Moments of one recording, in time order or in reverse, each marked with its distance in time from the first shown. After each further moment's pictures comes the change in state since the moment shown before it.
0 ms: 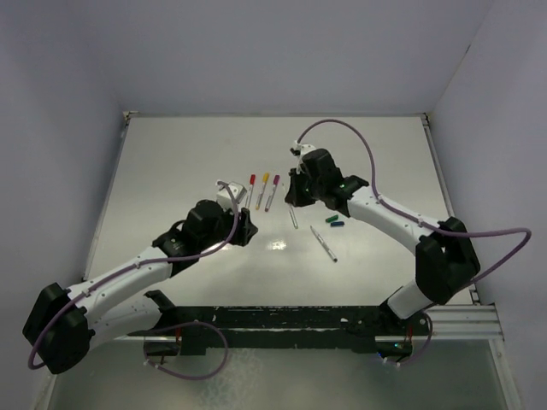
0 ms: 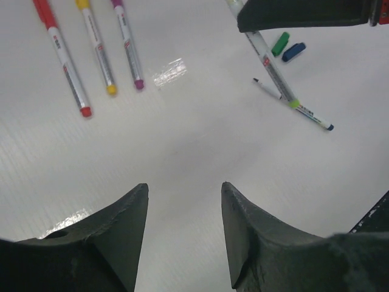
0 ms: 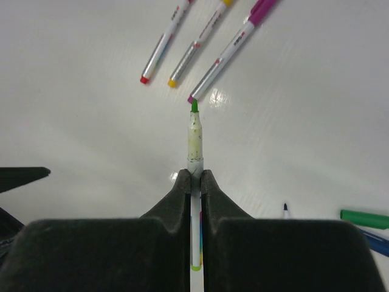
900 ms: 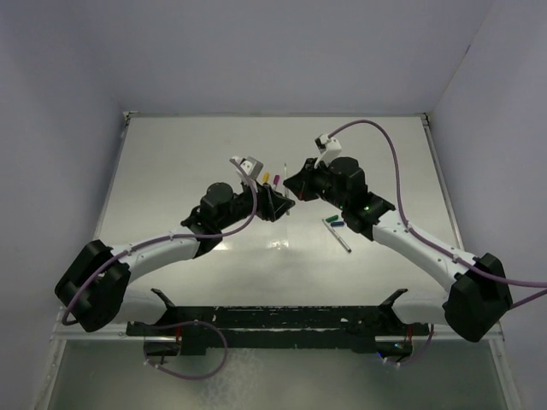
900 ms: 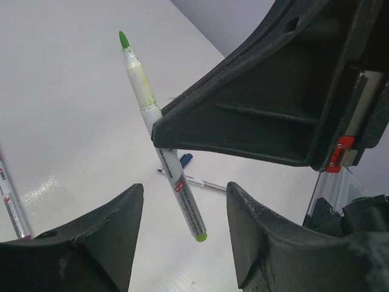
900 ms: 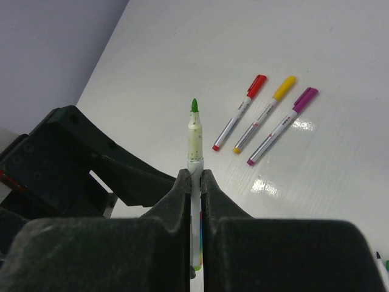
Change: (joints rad) left arm 0.000 0.317 0.110 0.653 0.252 -0.150; right arm -0.020 -0.304 -0.201 0.381 0.003 0.150
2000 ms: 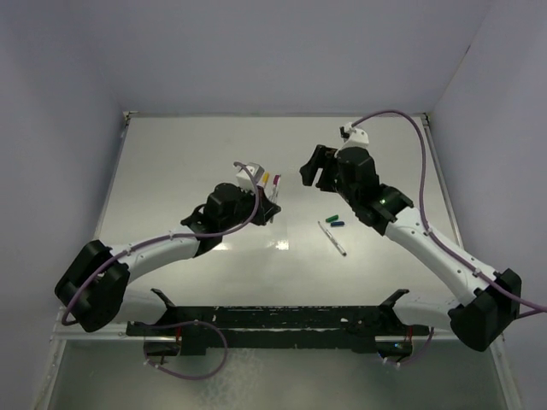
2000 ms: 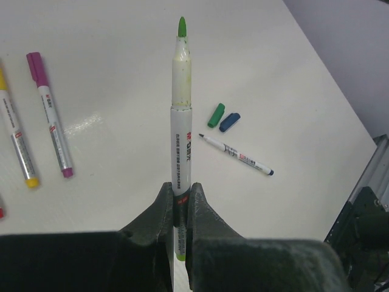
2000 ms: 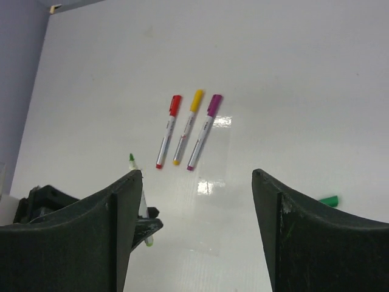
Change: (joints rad) left arm -0.001 0.026 0.023 -0.211 -0.098 -0.002; right arm -0.007 -0.084 0.135 -0.313 0.320 0.061
